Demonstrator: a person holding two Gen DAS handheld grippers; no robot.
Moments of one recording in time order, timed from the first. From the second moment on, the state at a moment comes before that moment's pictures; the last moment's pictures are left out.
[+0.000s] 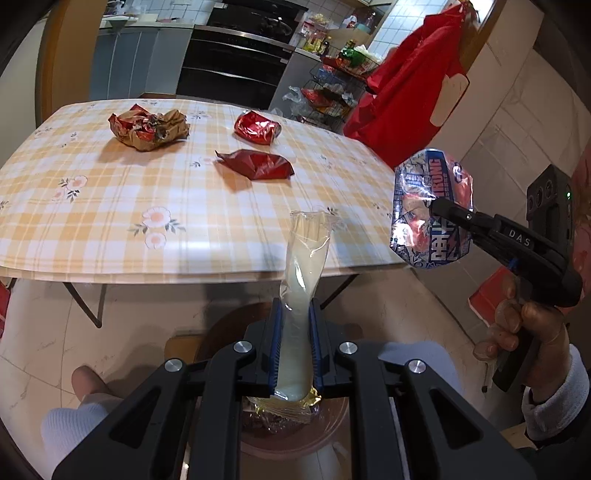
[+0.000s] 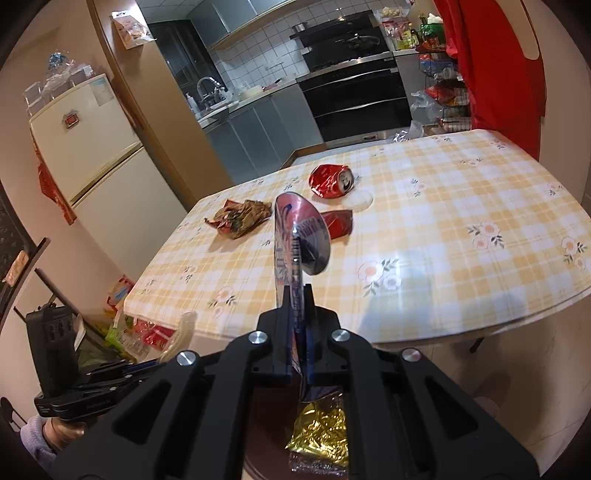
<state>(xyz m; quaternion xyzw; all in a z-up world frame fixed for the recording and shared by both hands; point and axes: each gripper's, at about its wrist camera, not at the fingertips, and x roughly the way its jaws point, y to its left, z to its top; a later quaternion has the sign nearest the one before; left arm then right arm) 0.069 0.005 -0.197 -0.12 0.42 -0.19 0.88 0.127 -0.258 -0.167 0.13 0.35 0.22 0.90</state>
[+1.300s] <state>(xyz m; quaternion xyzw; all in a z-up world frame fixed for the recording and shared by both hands) 0.033 0.061 -0.192 -0.19 0.35 -0.05 0.91 0.079 -0.188 -0.207 0.03 0.44 0.27 0.86</state>
